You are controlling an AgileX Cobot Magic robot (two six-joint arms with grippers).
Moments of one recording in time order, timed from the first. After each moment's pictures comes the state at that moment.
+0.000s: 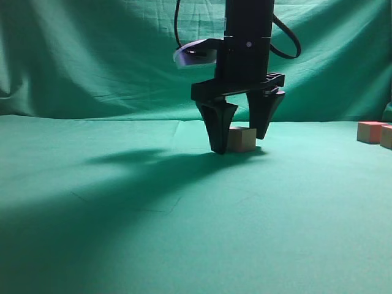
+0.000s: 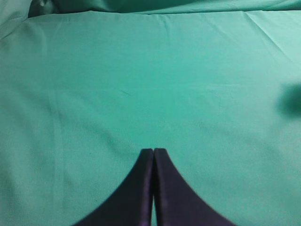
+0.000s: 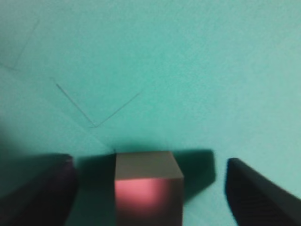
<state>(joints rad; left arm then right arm) 0.00 -0.01 0.02 0.02 0.35 0.01 0.53 2.22 -1.76 -0.09 1.02 -0.20</state>
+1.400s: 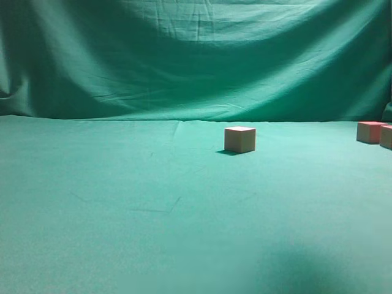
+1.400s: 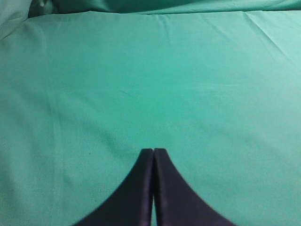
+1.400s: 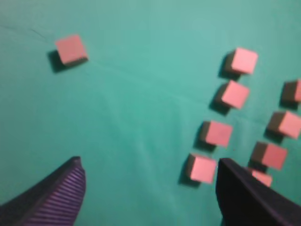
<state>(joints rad) 0.00 -0.01 0.02 0.02 0.35 0.01 0.38 1.53 -1.48 -0.09 1.24 -0.03</state>
